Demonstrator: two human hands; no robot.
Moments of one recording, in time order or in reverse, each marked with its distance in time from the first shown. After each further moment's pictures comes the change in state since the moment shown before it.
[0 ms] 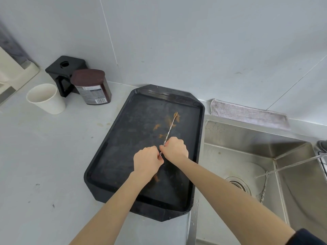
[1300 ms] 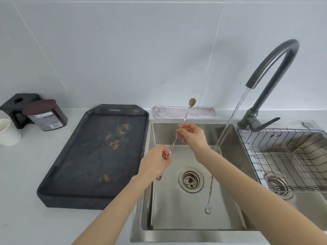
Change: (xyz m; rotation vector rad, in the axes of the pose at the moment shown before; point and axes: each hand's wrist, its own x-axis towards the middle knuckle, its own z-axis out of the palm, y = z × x) left_hand -0.094 0.165 0.011 -0.401 0.025 0.366; right_hand -0.098 0.156 -0.173 0.924 0.286 -0.073
